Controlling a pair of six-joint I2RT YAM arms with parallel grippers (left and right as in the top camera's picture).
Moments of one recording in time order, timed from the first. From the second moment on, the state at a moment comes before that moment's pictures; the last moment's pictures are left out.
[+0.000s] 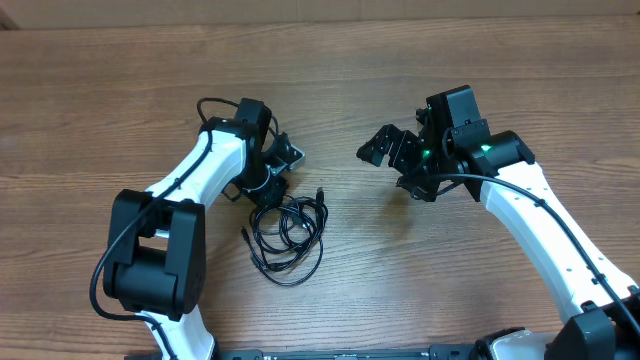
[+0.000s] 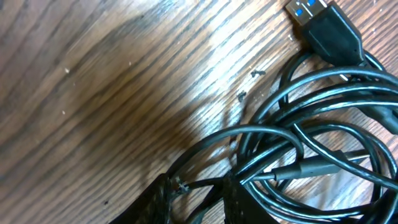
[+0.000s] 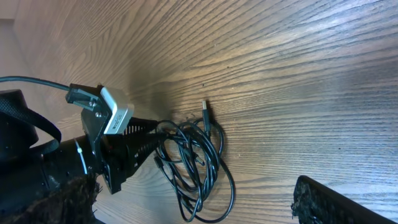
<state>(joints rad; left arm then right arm) -0.25 1.92 1.27 -0.91 0.20 0.48 0.31 1.52 1.20 -0.77 -0.46 0.80</state>
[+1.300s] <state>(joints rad) -0.31 1.92 1.27 -0.86 0.21 0.67 0.31 1.52 1.20 -0.77 -0.45 0.80</state>
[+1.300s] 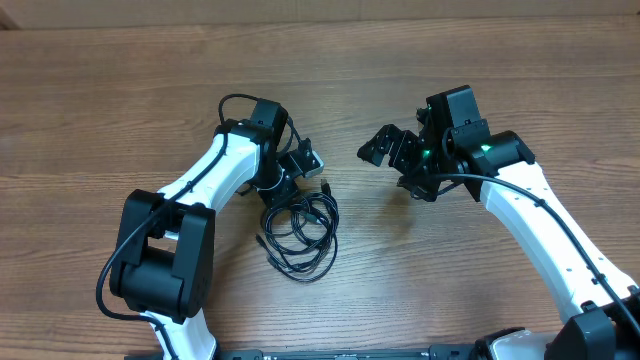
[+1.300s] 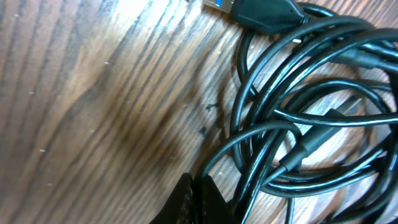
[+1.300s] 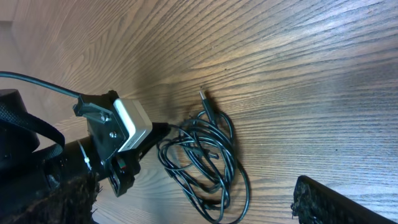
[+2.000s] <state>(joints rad) -0.19 1.93 1.76 -0.96 0.60 0.10 0.31 1.52 1.20 -0.77 -0.48 0.74</state>
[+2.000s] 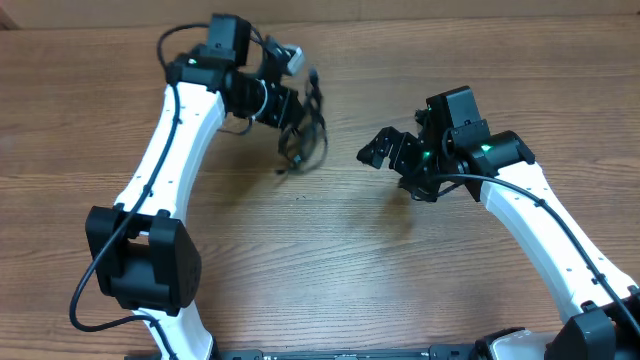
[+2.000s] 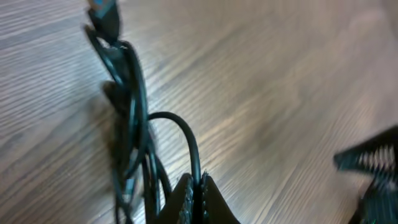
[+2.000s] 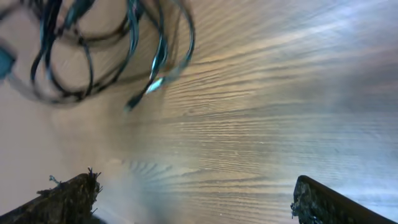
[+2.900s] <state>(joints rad) -0.26 1.93 1.76 -1.00 0.60 -1.06 0.47 1.52 1.20 -0.49 -0.39 0.01</state>
